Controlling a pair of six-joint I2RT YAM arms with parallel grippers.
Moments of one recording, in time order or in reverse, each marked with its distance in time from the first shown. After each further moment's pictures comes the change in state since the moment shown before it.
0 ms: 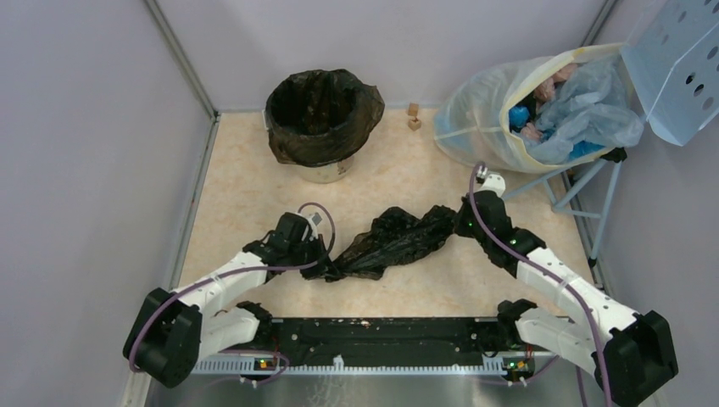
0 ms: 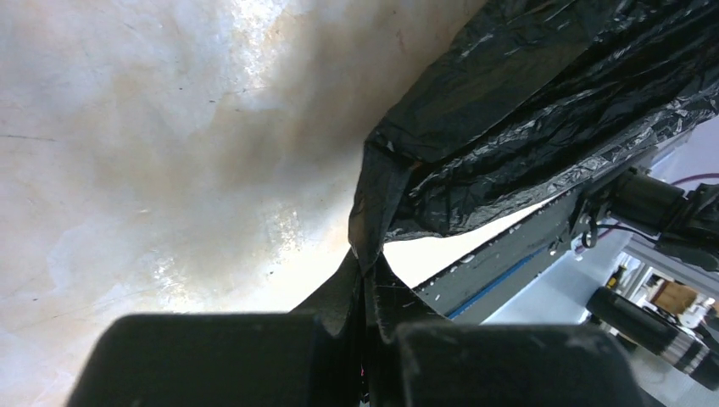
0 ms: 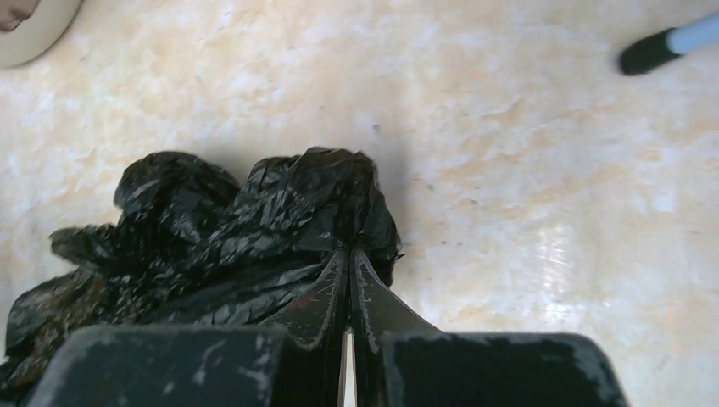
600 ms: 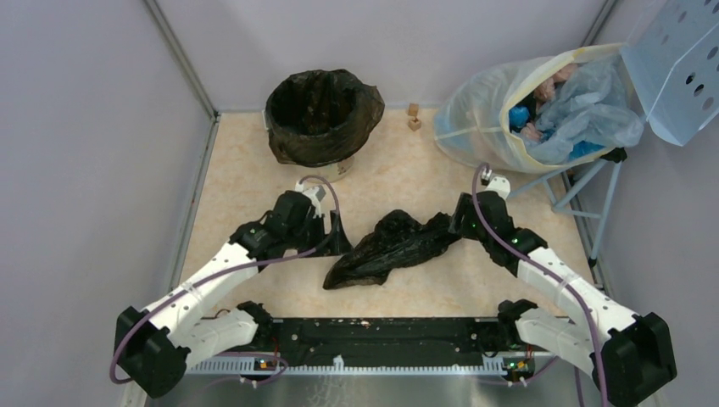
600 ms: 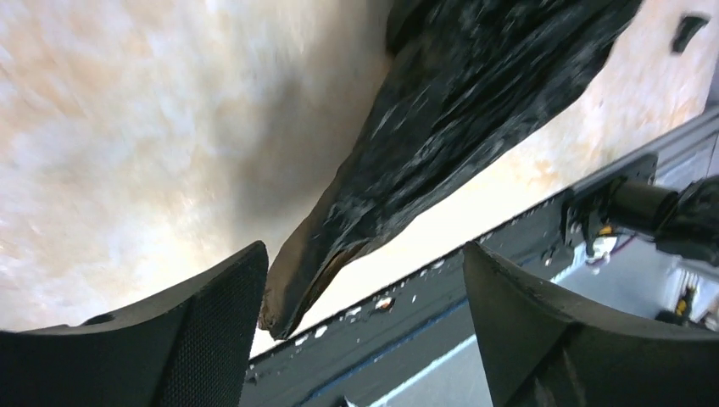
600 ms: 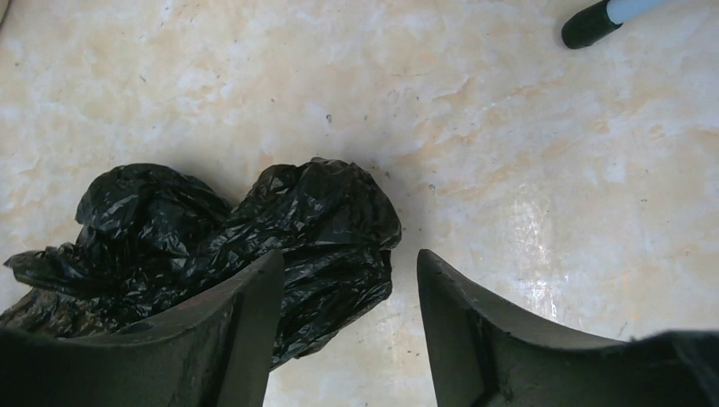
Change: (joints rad) left arm -0.124 -0.094 0.267 -0.262 -0.193 0.076; right arm -0.038 -0.006 0.003 -0.074 0.056 0.020
